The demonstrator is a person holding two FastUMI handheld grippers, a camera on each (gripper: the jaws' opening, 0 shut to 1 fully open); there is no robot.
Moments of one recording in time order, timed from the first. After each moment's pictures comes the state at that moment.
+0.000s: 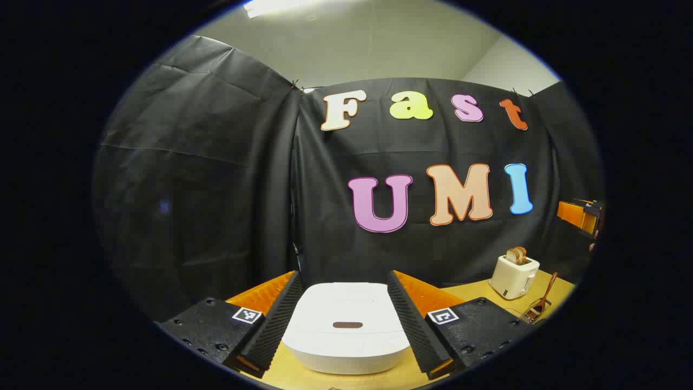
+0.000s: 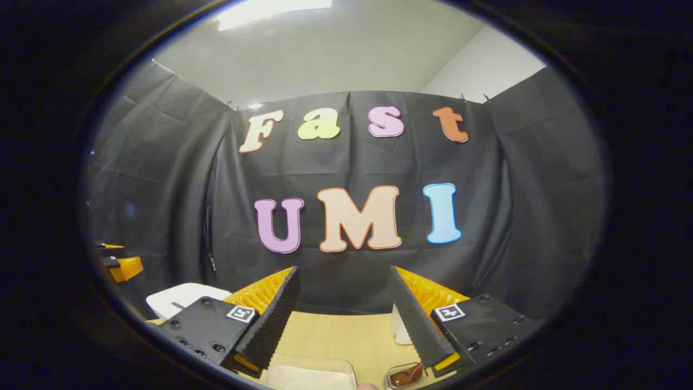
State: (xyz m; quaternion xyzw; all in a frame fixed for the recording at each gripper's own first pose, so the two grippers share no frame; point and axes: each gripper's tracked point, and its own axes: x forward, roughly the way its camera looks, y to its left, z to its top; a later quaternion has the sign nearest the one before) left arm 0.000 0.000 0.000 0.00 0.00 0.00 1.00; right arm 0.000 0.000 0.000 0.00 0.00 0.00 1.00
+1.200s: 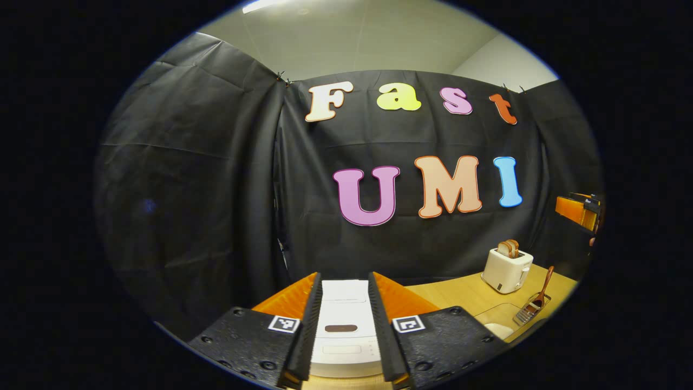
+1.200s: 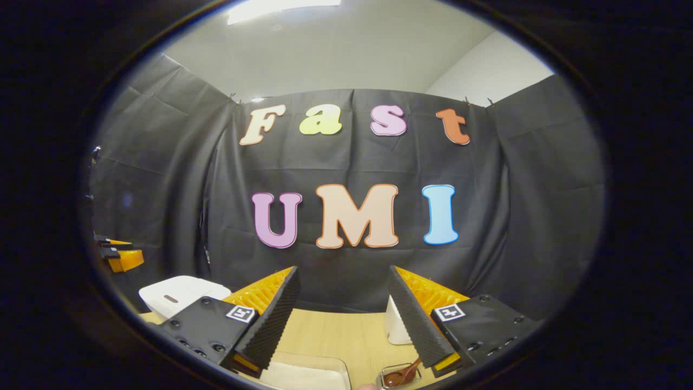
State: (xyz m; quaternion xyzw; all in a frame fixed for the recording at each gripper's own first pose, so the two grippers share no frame) left arm 0.027 -0.010 -0.016 0.00 0.03 -0.05 1.00; right arm 0.004 0.006 -0.004 -0.02 0.00 0.00 1.00
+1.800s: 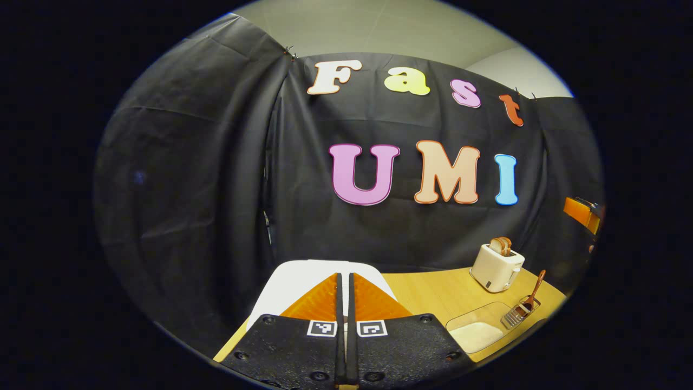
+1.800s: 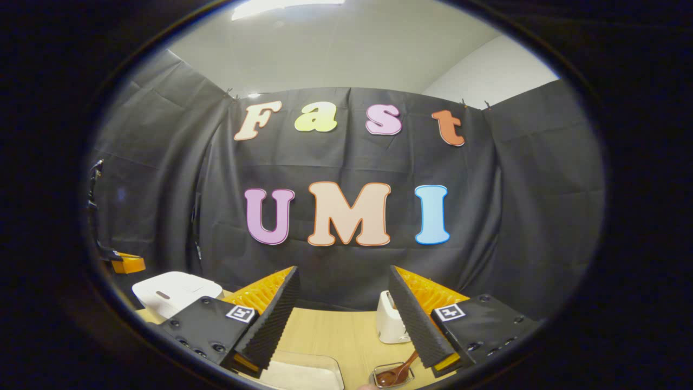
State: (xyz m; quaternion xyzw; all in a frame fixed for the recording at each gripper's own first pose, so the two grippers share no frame) left arm 0.051 -0.011 -0.070 -0.06 0.09 -0.07 0.99; right arm 0.001 -0.004 -0.010 -0.04 0.01 -0.03 1.00
